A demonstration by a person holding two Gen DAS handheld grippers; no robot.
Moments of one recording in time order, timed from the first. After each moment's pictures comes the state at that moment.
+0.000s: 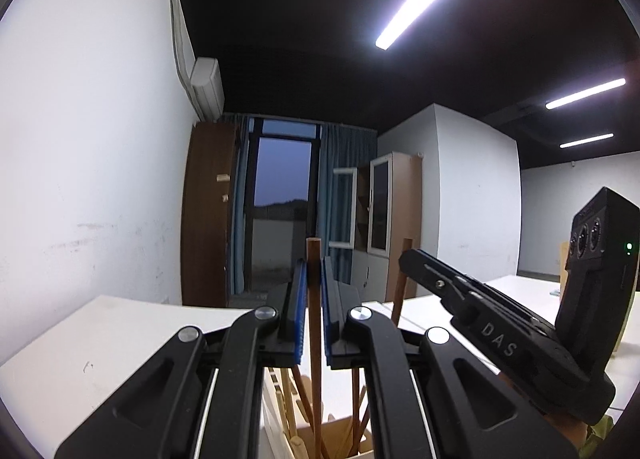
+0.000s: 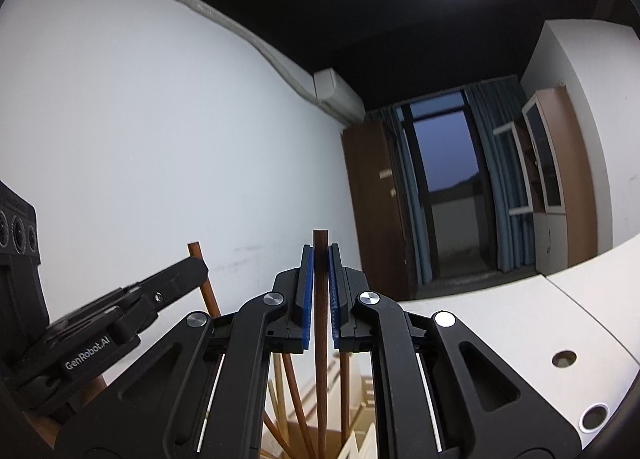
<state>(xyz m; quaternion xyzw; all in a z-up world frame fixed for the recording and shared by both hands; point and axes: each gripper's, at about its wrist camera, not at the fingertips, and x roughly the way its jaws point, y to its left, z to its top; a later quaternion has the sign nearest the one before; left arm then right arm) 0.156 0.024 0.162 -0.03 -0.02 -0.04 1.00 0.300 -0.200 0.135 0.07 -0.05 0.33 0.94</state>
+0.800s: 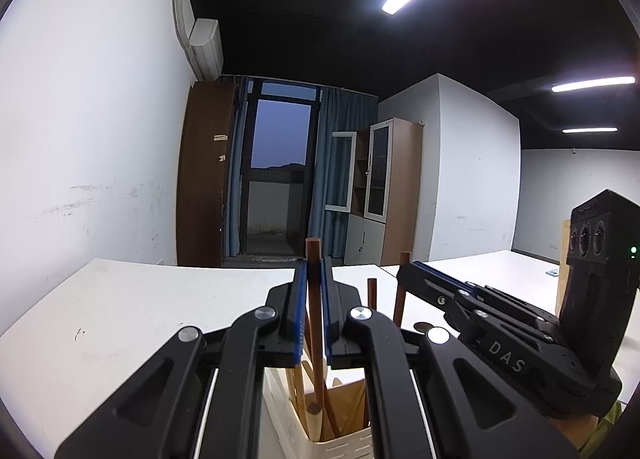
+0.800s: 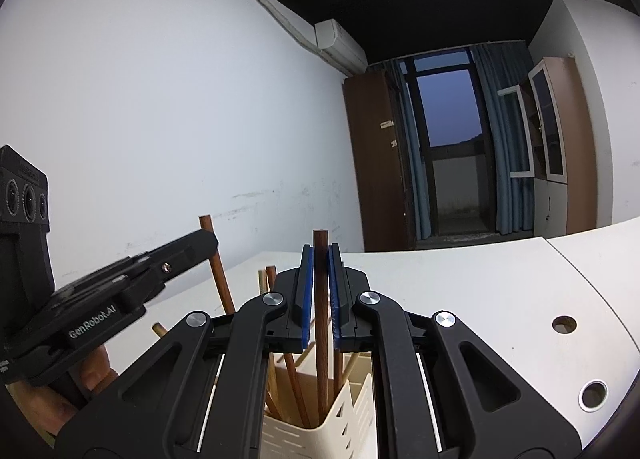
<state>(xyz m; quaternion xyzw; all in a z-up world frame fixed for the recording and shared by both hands) 0.181 0.040 0.139 -0.04 0.05 -0.05 1.00 0.299 -0.206 0.115 0.03 0.03 0.34 0.94</state>
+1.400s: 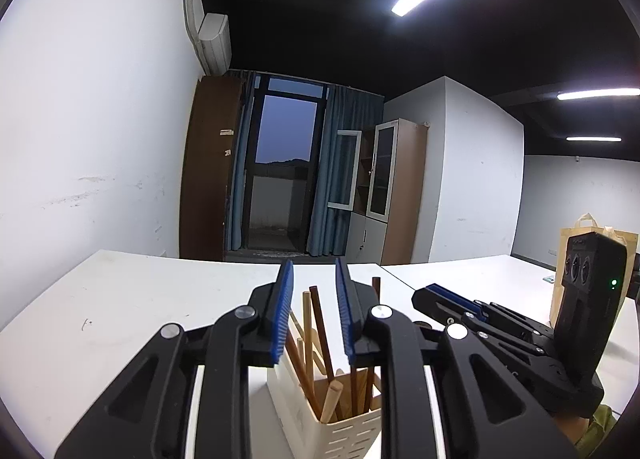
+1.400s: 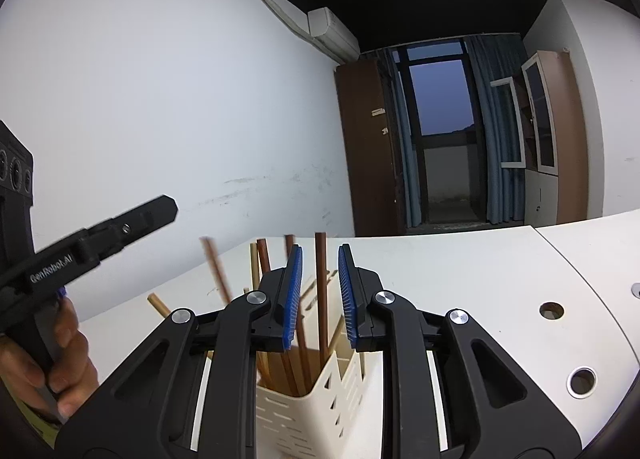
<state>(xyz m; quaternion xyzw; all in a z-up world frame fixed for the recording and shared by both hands) 0.162 0.053 0.144 -0.05 0.05 -0.05 1.00 0.285 -0.218 0.114 0.02 0.05 0.33 0.94</state>
